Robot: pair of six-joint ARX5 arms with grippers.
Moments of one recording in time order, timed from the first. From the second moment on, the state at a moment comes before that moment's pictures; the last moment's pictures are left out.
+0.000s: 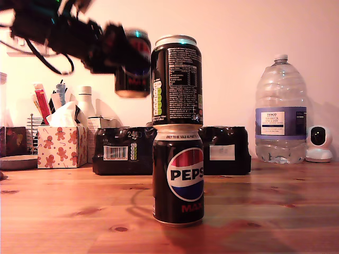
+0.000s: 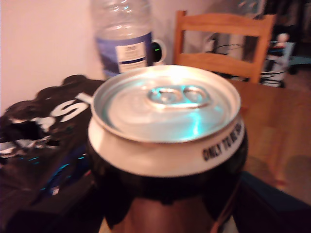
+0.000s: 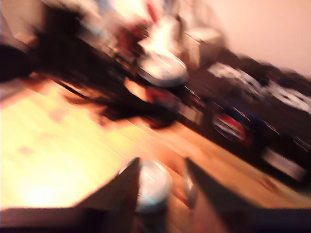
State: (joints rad) left arm -0.34 1.58 1.08 0.18 0.70 0.23; right arm 0.80 0.97 1.12 -0.55 0.12 0.02
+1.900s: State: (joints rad) left arm -0.58 1.33 1.08 0.04 0.72 0.11; right arm 0.79 0.46 0.56 -0.43 0.27 0.03
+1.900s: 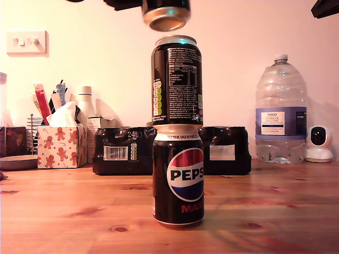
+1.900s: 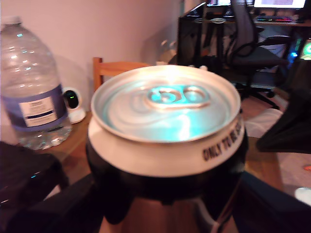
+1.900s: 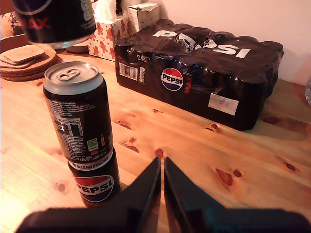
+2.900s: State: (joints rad) left arm -0.63 1.33 1.08 -0.04 0.64 0.14; right arm 0.79 0.46 0.56 -0.43 0.27 0.03
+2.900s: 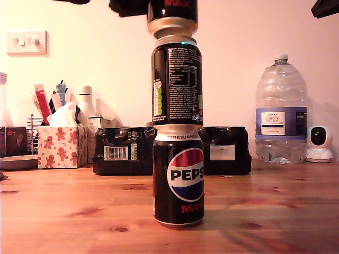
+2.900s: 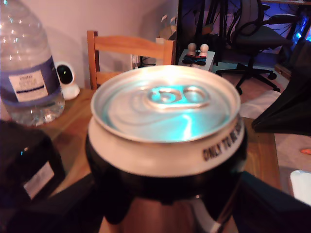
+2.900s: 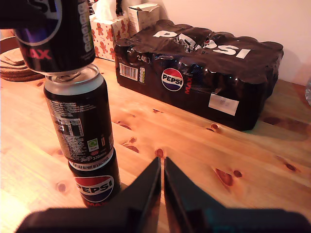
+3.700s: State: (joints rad) left arm -0.63 1.33 1.02 0.04 0.64 0.14; right arm 0.79 0.46 0.56 -0.43 0.27 0.03
